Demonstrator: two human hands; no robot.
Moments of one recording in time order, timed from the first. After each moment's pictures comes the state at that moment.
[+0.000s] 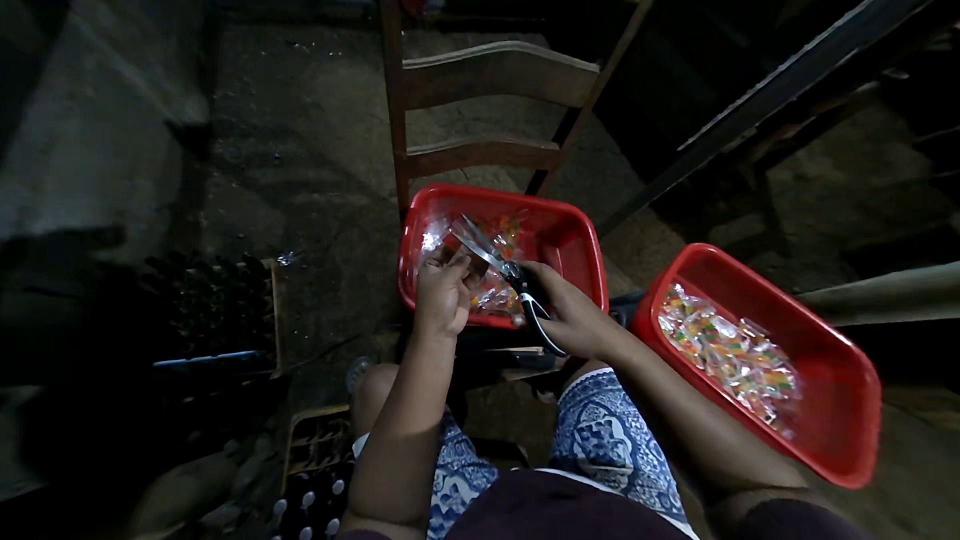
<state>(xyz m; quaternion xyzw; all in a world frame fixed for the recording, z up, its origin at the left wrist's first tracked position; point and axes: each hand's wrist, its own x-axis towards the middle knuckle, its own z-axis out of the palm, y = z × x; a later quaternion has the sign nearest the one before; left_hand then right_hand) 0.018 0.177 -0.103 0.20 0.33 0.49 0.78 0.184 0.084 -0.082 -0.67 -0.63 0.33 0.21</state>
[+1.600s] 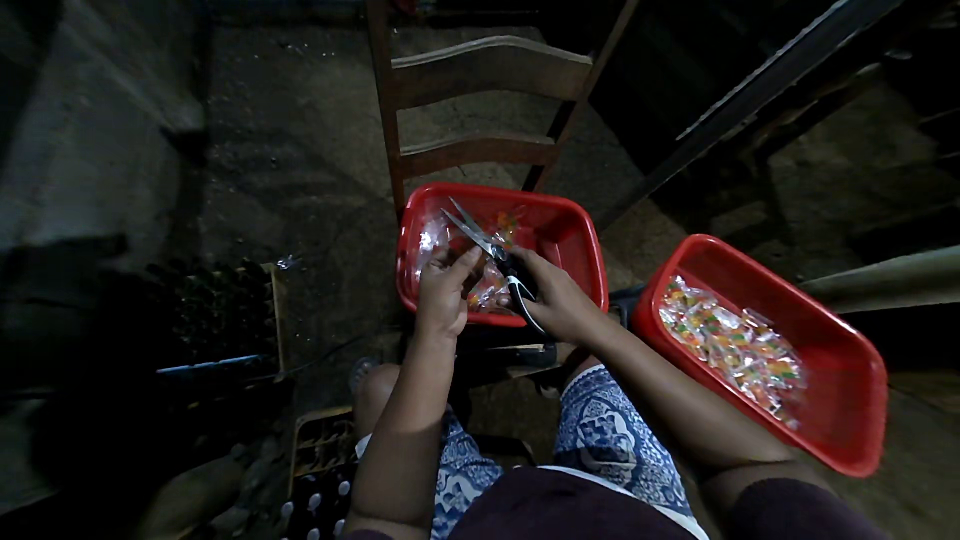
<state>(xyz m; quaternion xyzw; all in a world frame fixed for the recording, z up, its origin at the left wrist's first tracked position) 0.019 0.176 -0.112 0.28 0.34 0.46 0.77 0.177 0.101 -0.086 -0.68 -0.64 0.28 0.23</state>
